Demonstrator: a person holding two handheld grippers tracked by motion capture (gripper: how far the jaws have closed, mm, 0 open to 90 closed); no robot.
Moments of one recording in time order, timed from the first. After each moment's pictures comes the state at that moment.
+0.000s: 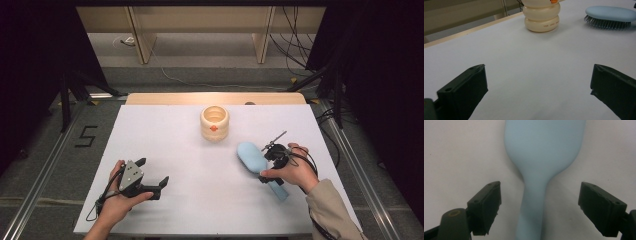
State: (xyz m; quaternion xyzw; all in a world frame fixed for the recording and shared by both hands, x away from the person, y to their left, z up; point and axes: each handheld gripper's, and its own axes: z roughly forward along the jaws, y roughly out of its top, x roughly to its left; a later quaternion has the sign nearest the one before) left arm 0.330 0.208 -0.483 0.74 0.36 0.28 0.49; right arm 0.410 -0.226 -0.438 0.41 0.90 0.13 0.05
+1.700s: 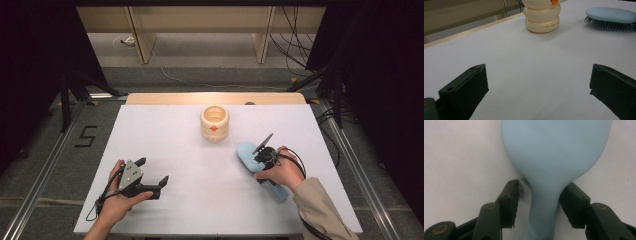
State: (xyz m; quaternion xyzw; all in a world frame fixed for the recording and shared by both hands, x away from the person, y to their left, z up) left arm 0.331 0.209 -0.483 0.74 0.36 0.28 0.49; right arm 0.416 -0.202 -0.455 0.43 0.90 0.07 0.05
